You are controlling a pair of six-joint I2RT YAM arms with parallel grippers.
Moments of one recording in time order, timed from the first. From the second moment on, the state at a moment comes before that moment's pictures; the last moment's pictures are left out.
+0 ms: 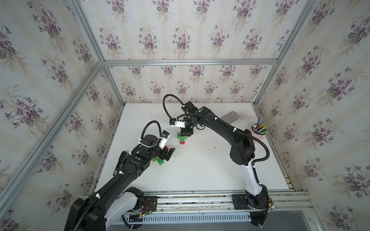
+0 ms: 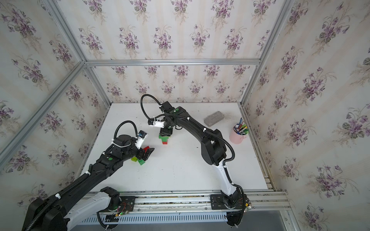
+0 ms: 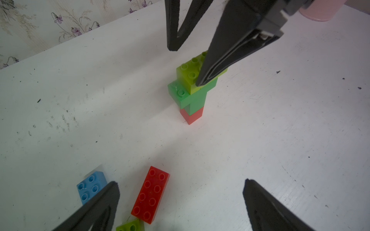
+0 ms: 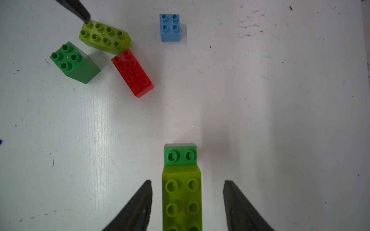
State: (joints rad) left arm -0.38 0.98 0.57 -0.23 0.15 0.18; right arm 0.73 2.20 2.07 -0.99 -0.30 -0.79
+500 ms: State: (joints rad) left arm -0.27 1.12 0.83 -0.59 0.15 0.32; right arm 0.67 1.95 1.85 -0.88 -0.32 -0.77
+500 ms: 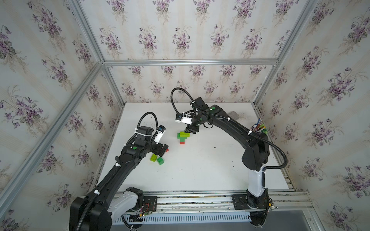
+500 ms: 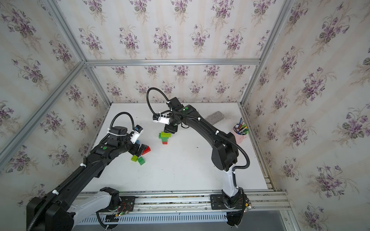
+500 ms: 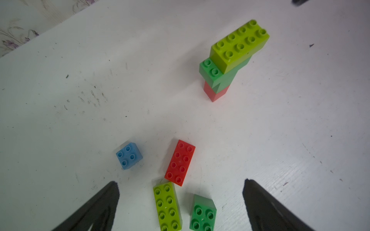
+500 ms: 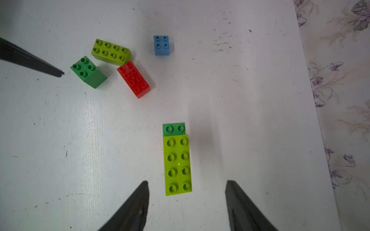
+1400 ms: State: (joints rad) left arm -0.34 1.75 1.12 -0.78 -0.03 0.52; right arm 0.51 1.65 1.46 -0.74 -0.29 -0.73
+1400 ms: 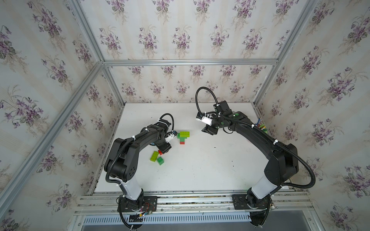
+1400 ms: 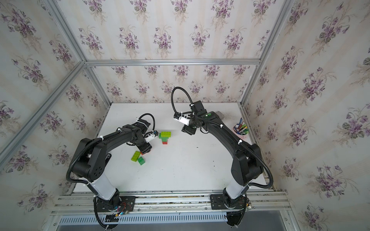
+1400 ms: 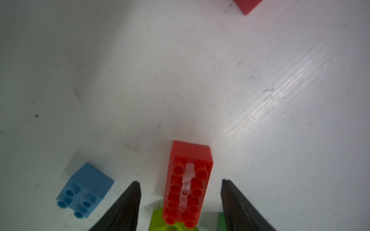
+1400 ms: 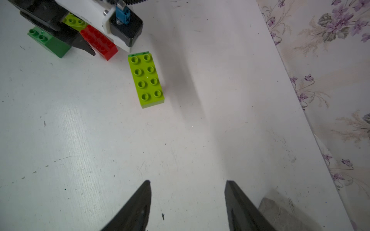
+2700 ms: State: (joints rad) left arm -0.64 1.43 1.06 -0.83 -0.13 0.53; right arm 0.43 1.49 1.25 -0.65 -0.31 -0.71
